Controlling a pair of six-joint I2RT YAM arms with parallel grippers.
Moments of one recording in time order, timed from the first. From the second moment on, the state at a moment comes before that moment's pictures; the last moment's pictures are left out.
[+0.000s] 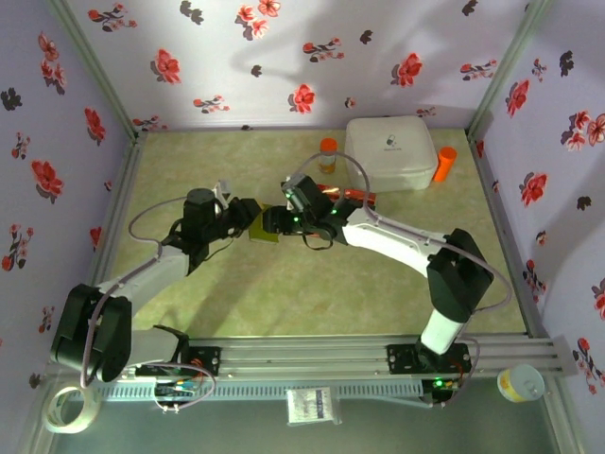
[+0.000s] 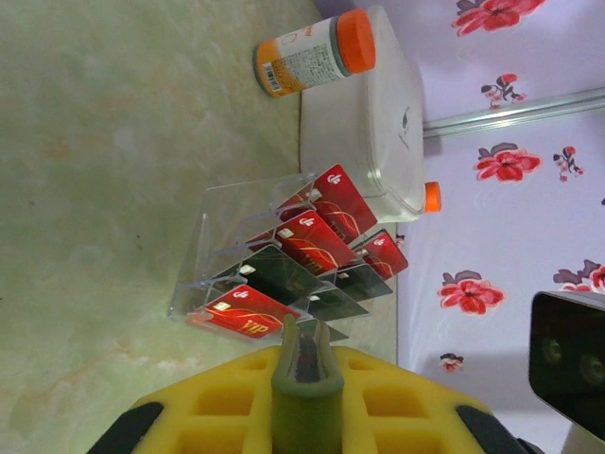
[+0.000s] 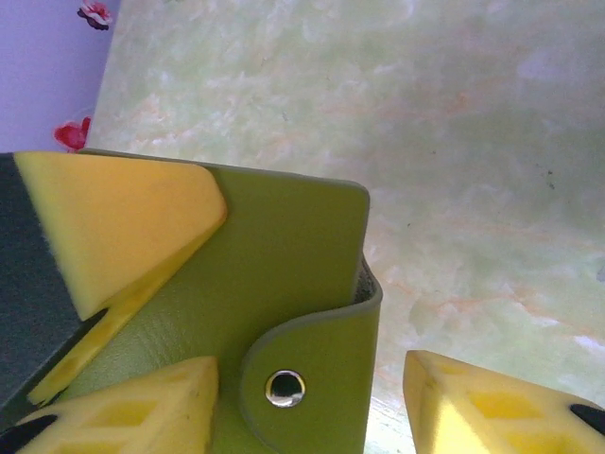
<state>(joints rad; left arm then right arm) -0.40 1.28 0.65 0.22 0.40 -1.09 0.88 1.71 1.31 -0.37 -0.11 0.74</state>
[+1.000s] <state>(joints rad) -0.43 1.21 0.68 0.29 0.40 -1.17 0.86 1.31 0.91 -0.45 0.14 0.82</state>
